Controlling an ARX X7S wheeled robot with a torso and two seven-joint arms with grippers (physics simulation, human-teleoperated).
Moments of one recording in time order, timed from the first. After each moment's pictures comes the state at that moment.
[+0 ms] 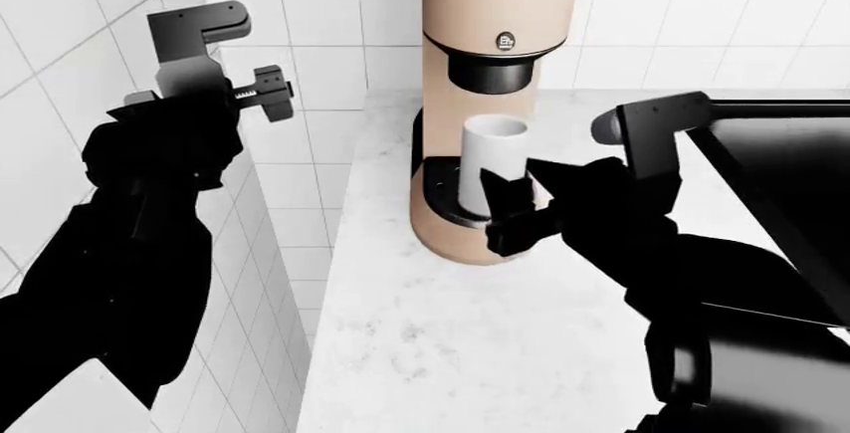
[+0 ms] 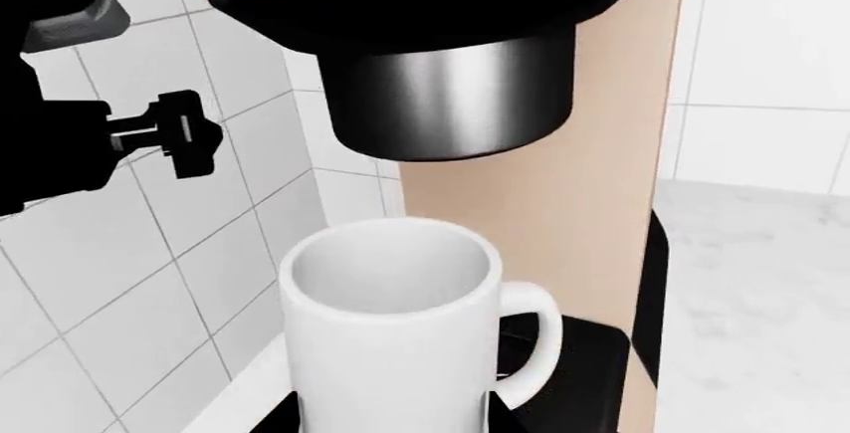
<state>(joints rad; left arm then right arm) -1.50 -0.10 -0.15 -1.31 0.00 -0.49 -0.25 0.79 0.01 0.06 -0.54 -0.20 1.51 -0.72</state>
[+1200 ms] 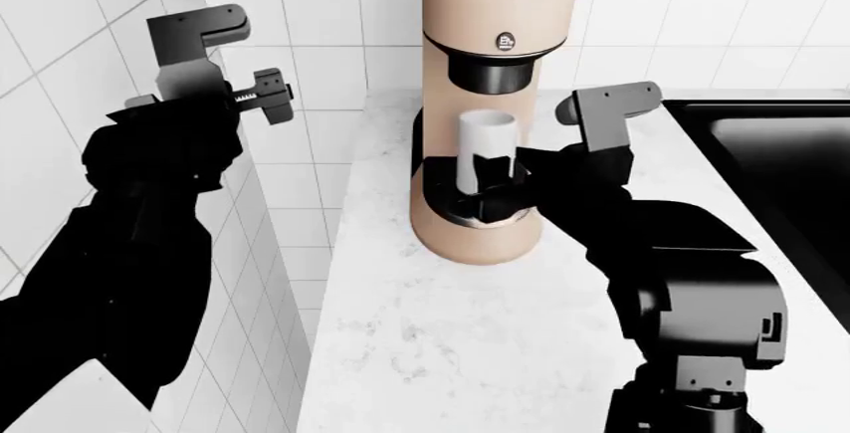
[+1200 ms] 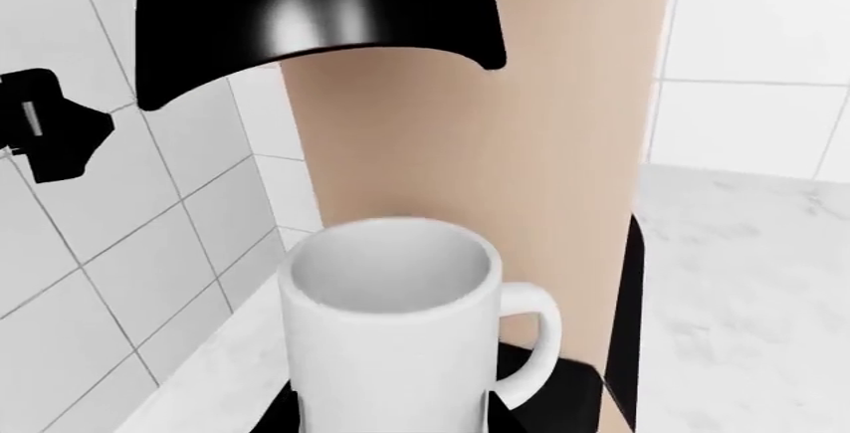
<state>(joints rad) -1.50 -0.10 -0.16 -1.31 0.00 -0.49 -0.25 0.86 0.04 0.02 -0.12 0.02 1.20 -0.45</state>
